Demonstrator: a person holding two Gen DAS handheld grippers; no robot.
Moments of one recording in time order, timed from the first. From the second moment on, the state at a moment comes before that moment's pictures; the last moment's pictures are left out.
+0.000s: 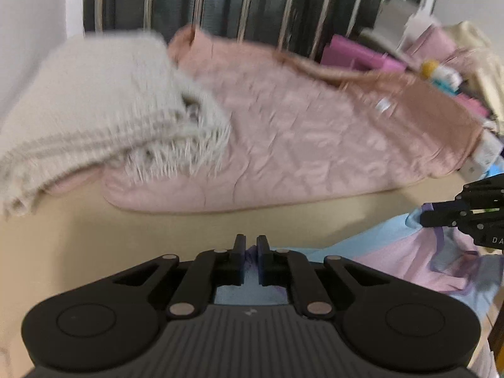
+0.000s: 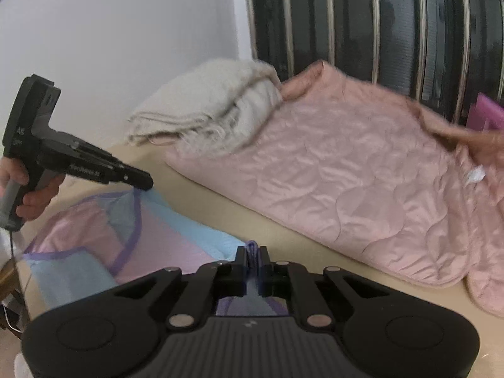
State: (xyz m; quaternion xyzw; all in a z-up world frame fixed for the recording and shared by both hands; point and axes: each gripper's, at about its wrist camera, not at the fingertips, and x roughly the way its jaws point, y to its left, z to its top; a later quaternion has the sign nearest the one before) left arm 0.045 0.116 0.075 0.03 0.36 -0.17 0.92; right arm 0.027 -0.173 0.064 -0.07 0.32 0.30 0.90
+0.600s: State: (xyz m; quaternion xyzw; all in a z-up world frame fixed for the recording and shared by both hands) left arm -0.027 0.167 0.051 -0.06 0.38 -0.02 0.92; right arm -0.079 -0.180 0.049 -0.07 0.27 0.37 0.89
